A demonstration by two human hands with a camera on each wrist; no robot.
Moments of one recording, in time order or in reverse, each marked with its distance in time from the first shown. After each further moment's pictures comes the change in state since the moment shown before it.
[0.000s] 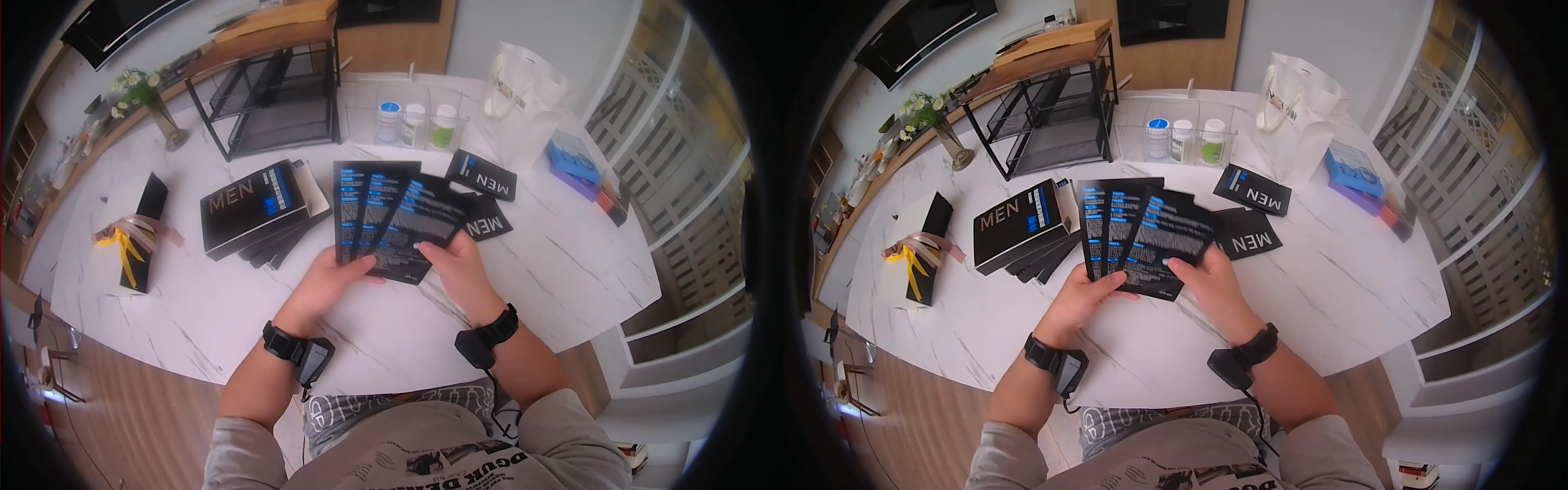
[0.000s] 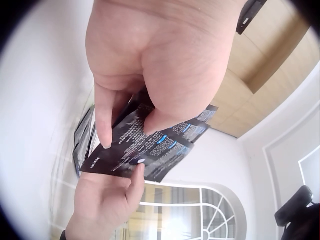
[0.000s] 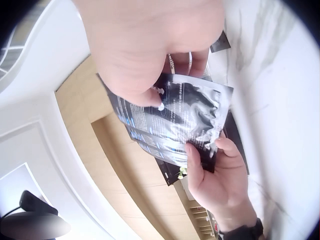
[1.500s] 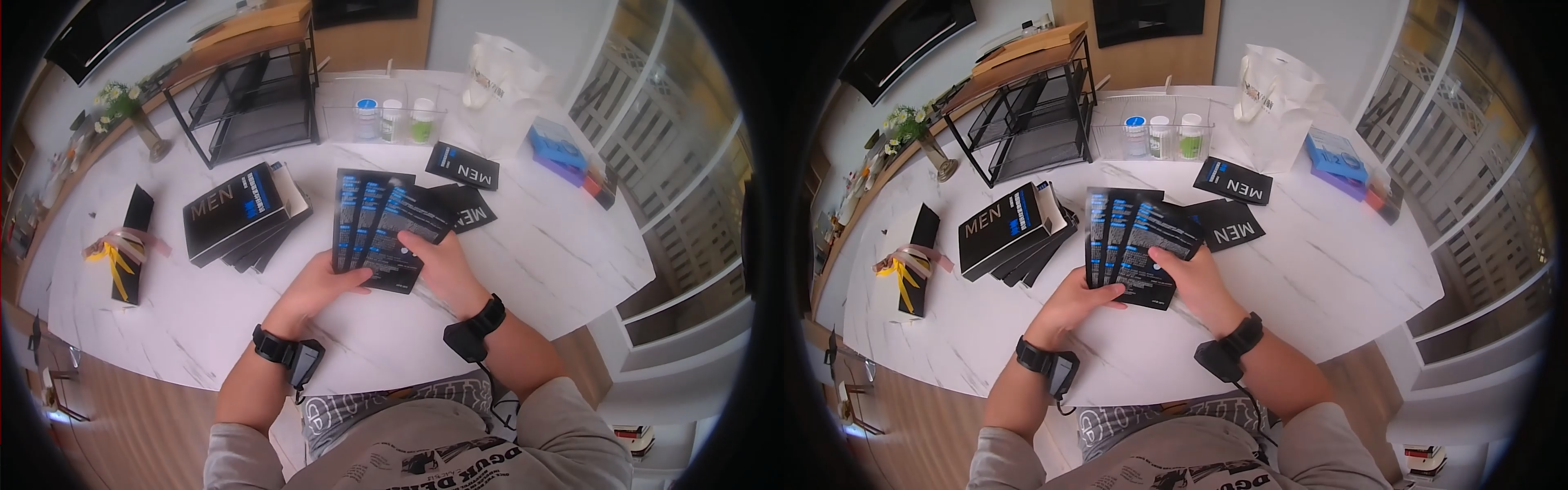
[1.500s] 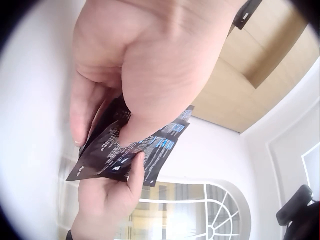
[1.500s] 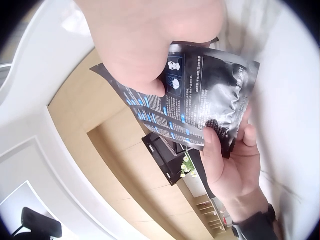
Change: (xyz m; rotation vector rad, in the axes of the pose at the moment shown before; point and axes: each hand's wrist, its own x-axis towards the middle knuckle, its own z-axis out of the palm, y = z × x) left_hand 0.006 -0.005 0.005 0.136 -0.053 -0.085; right_hand 0.001 0.001 0.004 0.128 0.078 -0.002
